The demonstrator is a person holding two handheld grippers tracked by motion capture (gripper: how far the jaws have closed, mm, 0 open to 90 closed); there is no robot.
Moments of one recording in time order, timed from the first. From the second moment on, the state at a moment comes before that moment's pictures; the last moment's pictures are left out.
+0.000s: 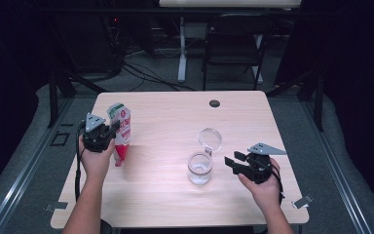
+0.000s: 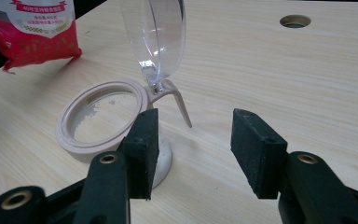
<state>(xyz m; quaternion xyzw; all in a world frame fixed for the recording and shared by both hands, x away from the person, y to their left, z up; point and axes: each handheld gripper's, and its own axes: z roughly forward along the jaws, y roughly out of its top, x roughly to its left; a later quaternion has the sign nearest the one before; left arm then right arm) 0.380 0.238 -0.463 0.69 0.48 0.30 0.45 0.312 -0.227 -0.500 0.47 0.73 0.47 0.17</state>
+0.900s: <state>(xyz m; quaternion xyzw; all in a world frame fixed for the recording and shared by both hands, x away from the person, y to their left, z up) 0.336 0.150 -0.448 0.82 0.30 0.18 0.46 0.307 -0.207 -0.471 0.40 0.76 0.47 0.19</state>
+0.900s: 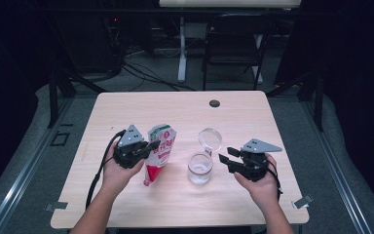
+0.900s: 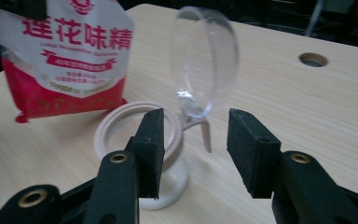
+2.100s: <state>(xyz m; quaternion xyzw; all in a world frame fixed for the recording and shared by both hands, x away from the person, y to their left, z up) 0.291 0.180 -0.494 0.80 0.31 0.12 0.50 0.346 -0.072 -0.463 0.20 0.86 0.46 0.07</state>
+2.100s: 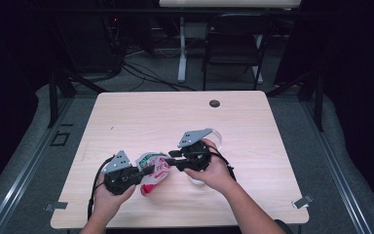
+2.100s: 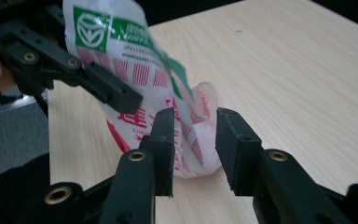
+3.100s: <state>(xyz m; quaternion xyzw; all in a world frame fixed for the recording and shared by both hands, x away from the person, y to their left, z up) 0.291 0.176 -0.534 0.79 0.34 0.15 0.48 0.337 -0.068 -0.473 0.21 0.87 0.45 0.05</state>
